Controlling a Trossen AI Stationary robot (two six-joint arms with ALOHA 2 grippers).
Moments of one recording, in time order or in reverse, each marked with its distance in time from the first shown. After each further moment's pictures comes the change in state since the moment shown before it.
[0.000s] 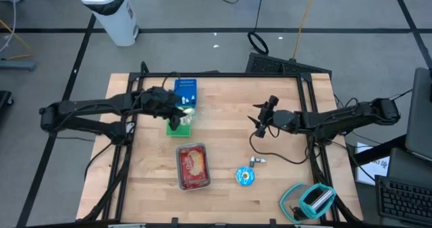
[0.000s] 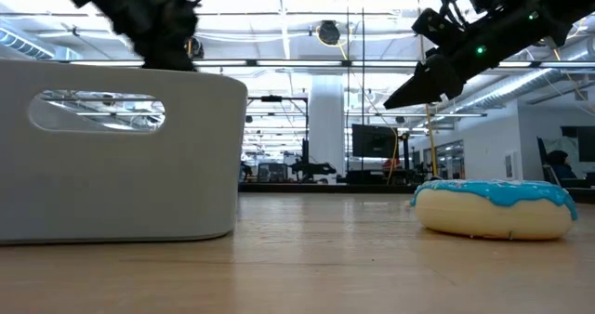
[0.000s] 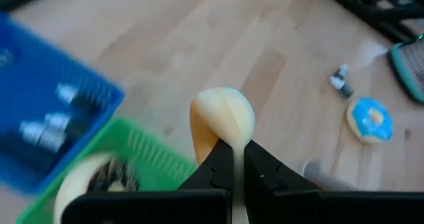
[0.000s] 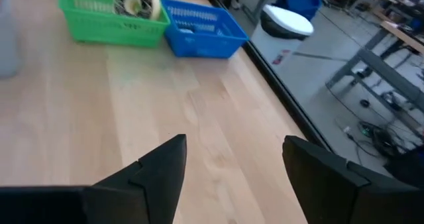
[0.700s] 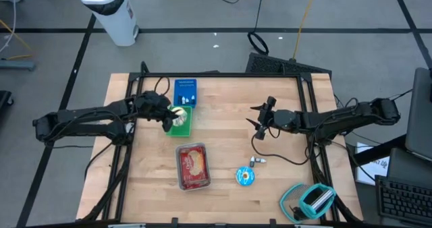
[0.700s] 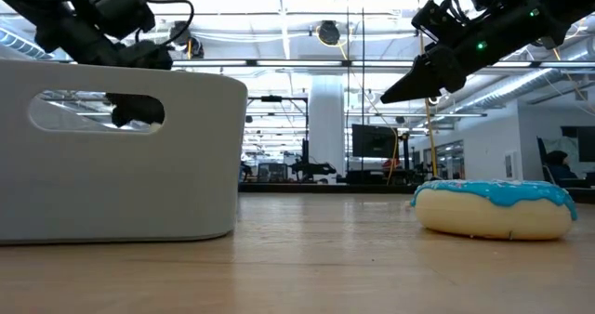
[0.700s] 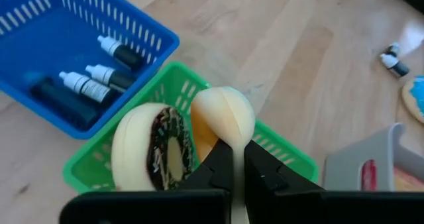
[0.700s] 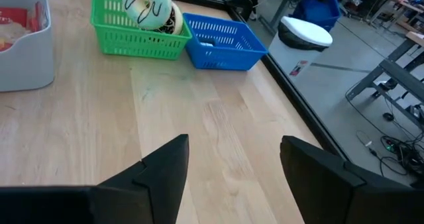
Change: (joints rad) left arm 0.147 -0.151 -0.318 0.161 0.071 0.085; right arm 0.000 0.000 0.000 0.037 -0.080 -0.013
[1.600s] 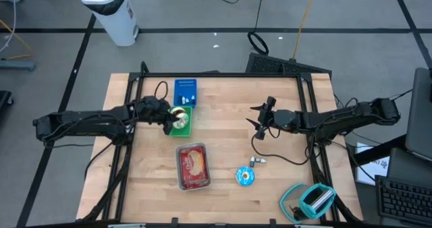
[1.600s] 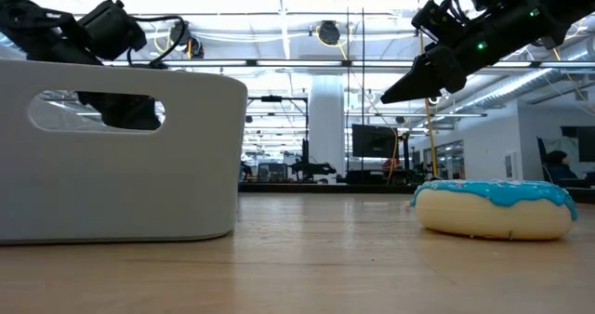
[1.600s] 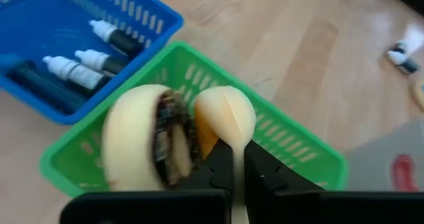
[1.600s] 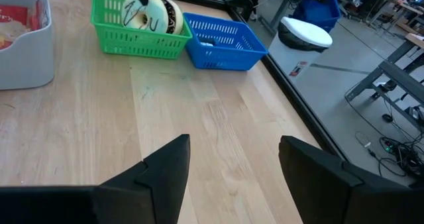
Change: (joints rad) left arm 0.000 0.014 -0.164 0.242 0.006 -0.003; right arm 0.000 0.000 0.000 0.000 0.000 -0.008
